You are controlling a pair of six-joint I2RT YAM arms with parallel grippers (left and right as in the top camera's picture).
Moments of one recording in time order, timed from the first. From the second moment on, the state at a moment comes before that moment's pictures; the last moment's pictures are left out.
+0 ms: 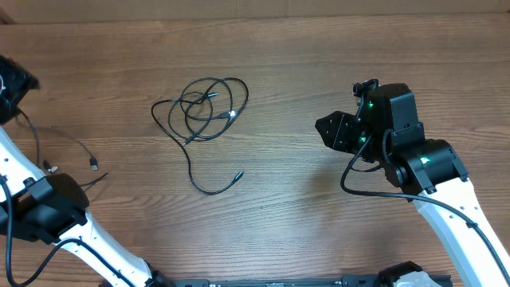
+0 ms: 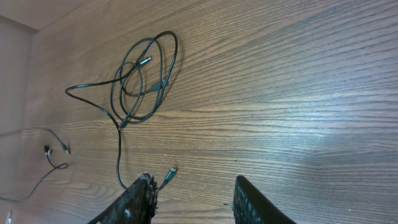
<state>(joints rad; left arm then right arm) 0.61 2.17 2.59 -1.69 0.16 -0.35 0.31 1.22 1.13 -0.75 -0.24 0.57</state>
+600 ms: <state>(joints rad) 0.56 2.17 2.59 -1.69 0.16 -0.33 0.31 1.22 1.13 -0.75 -0.24 0.57</state>
